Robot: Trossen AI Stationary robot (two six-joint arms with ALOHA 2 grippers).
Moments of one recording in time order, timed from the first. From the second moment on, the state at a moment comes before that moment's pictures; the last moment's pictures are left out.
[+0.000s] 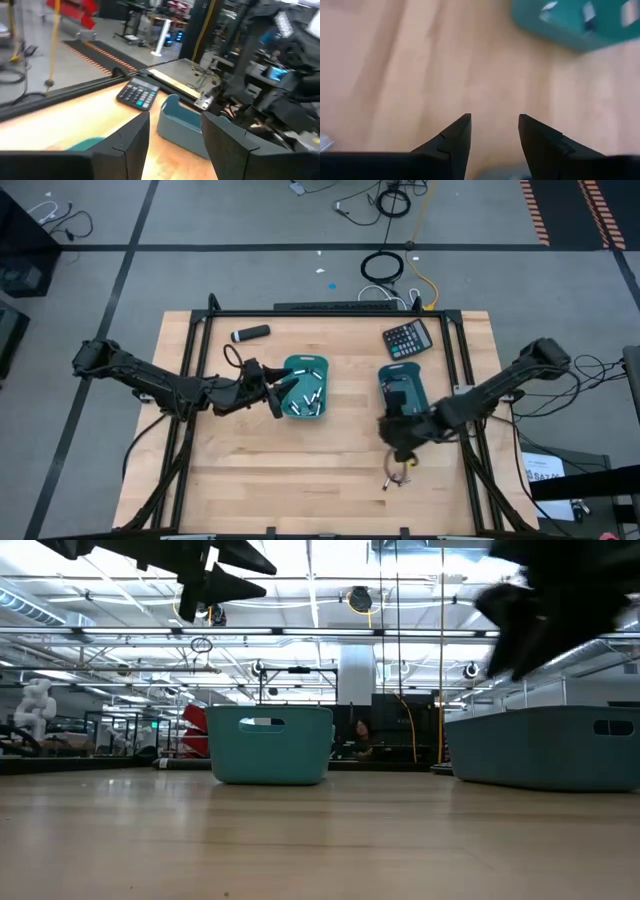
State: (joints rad) left arm -0.24 1.17 0.60 0.46 -0.67 -0.40; right arm 0.49 1.33 0.85 -0.57 0.44 0.18
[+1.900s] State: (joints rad) left arm -0.30 1.17 0.61 0.40 -0.58 -0.23; right arm 0.63 1.90 1.11 -0.64 0.00 0.01
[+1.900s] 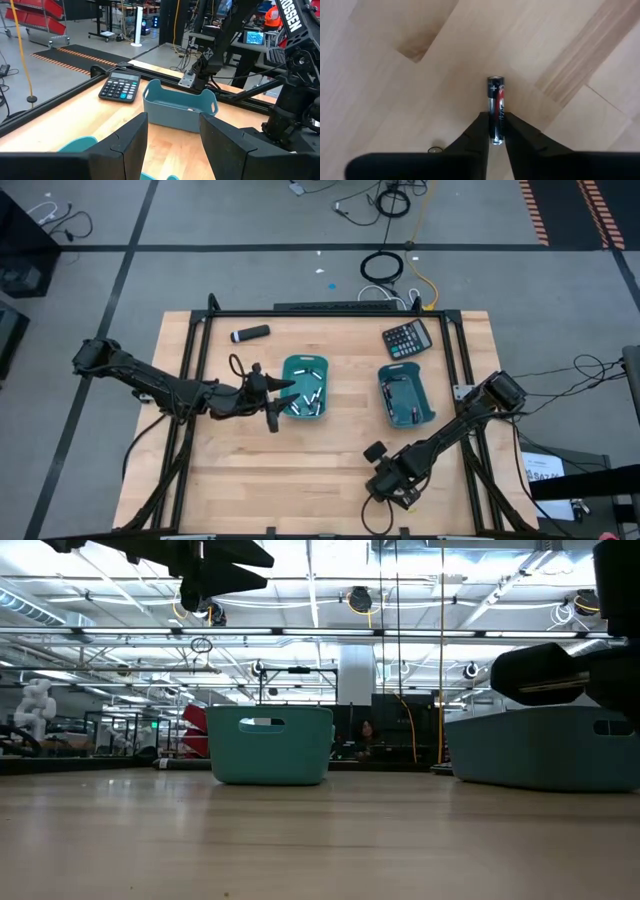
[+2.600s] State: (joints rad) left arm -0.29 1.13 0.61 0.51 -0.66 -0.10; right arm 0.46 1.85 1.18 -0.67 0.24 -0.08
